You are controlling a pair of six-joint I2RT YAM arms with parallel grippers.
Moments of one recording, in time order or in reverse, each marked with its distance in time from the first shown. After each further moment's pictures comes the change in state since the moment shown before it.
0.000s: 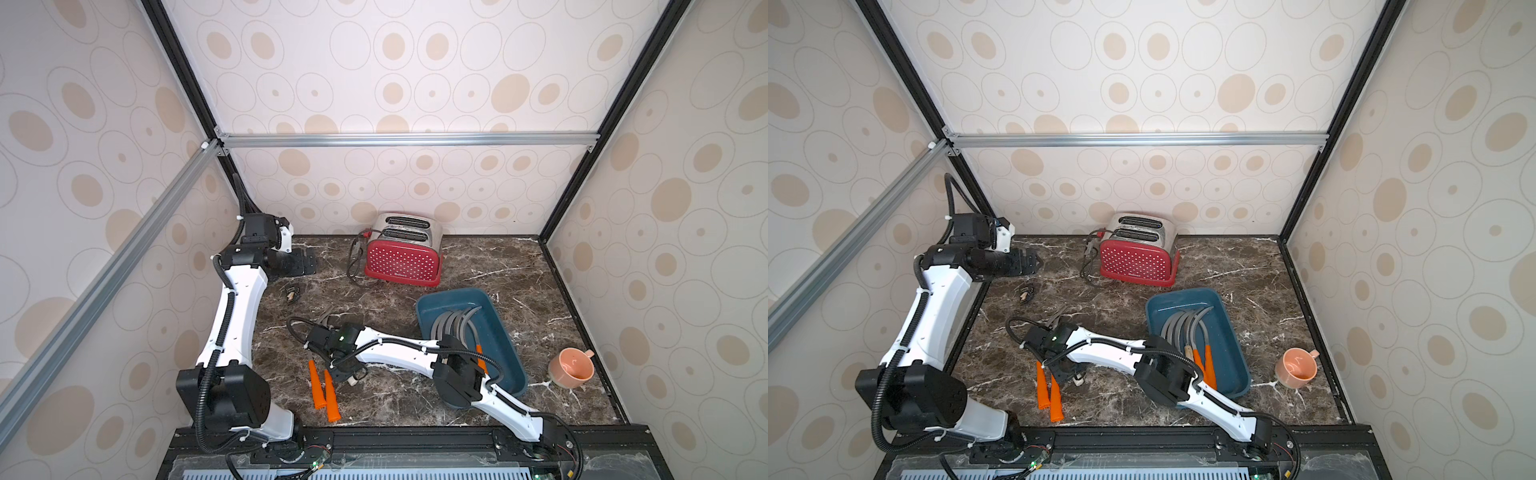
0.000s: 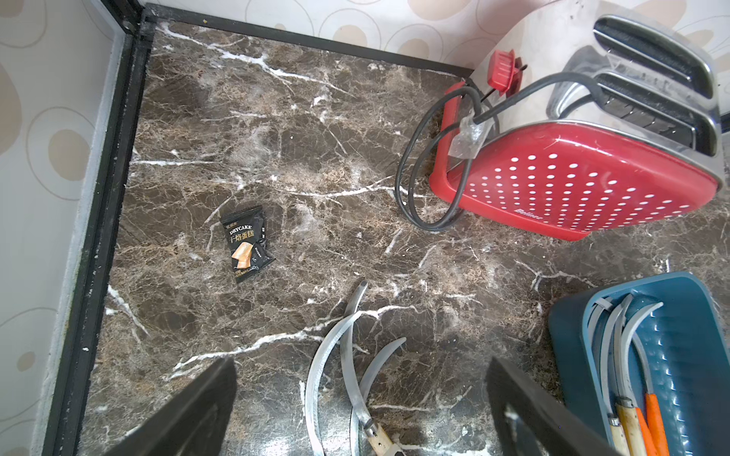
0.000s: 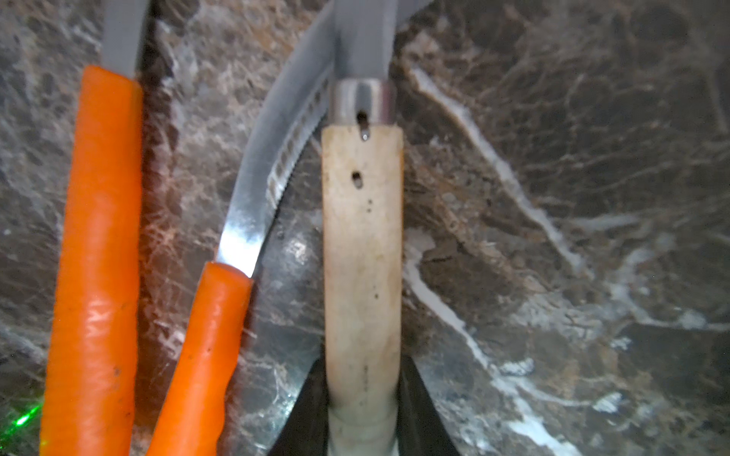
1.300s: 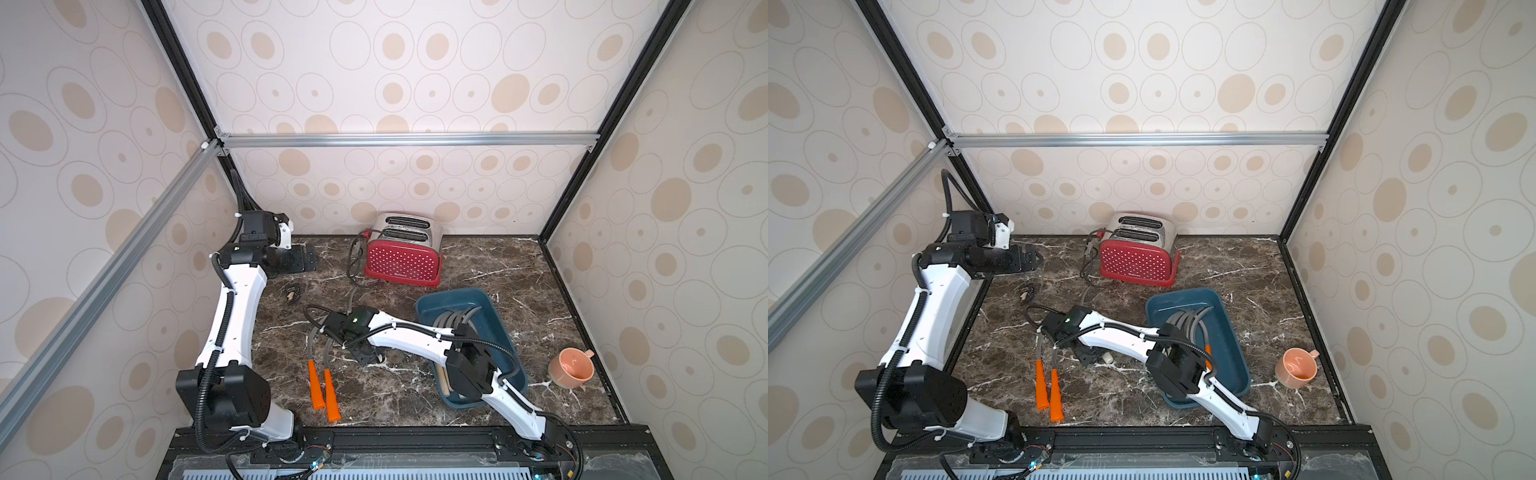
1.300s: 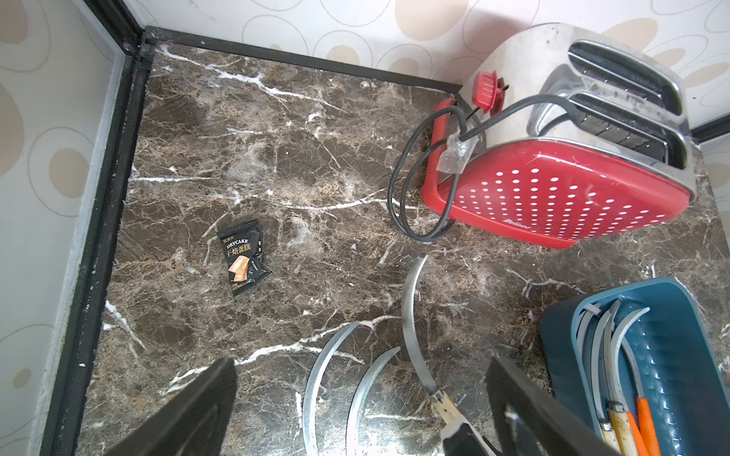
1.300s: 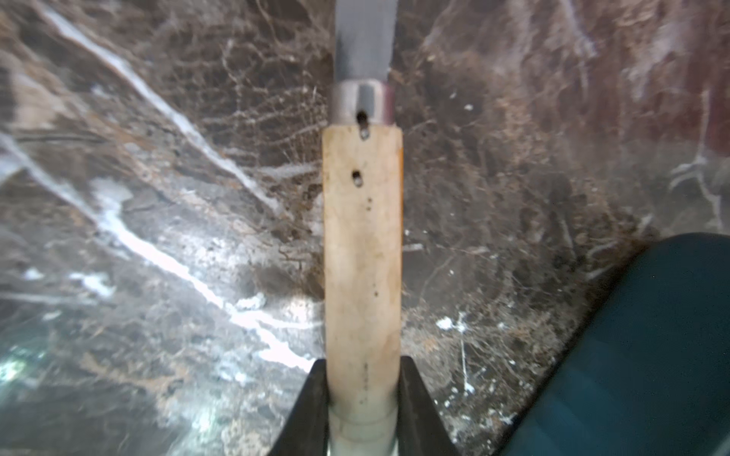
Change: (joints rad) left arm 0.000 0.003 0.033 0.011 0.013 -0.001; right arm -0.077 -0.129 -0.095 -0.177 0.222 -0.118
